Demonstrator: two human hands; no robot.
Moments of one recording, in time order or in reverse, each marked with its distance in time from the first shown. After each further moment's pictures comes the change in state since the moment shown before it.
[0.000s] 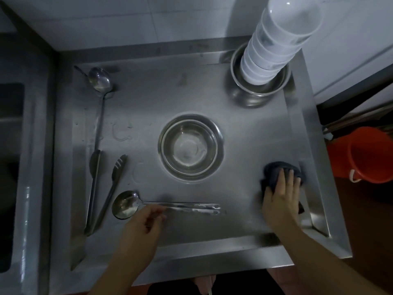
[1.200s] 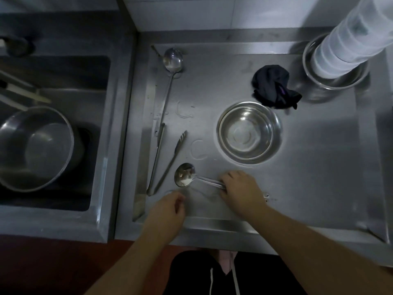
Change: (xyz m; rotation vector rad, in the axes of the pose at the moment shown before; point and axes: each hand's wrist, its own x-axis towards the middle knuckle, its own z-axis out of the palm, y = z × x) left_hand -0.009 -0.075 -0.072 0.368 -0.031 0.013; right_hand -0.075 -0.212 0.049 -0.248 -0.347 -0.677
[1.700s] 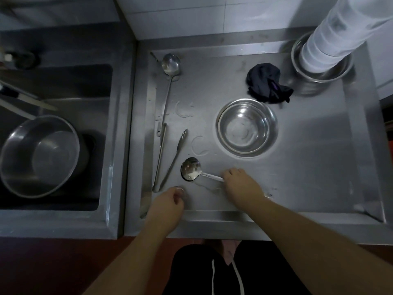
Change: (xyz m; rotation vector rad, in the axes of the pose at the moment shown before) left_hand -0.001 -0.007 -0.011 0.014 -0.007 -0.084; right_hand -0.006 -0.012 0.001 -0.084 -0.069 0.050
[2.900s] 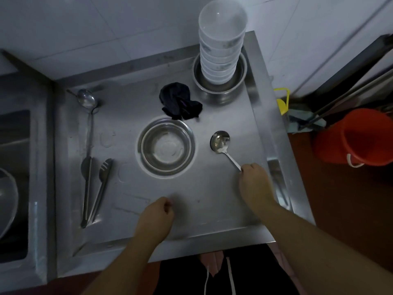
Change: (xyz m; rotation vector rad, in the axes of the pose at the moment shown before) left_hand -0.014 0.179 0.117 0.234 -0.027 0.085; right_hand -0.082 0.253 -0.021 0.319 0.382 0.493
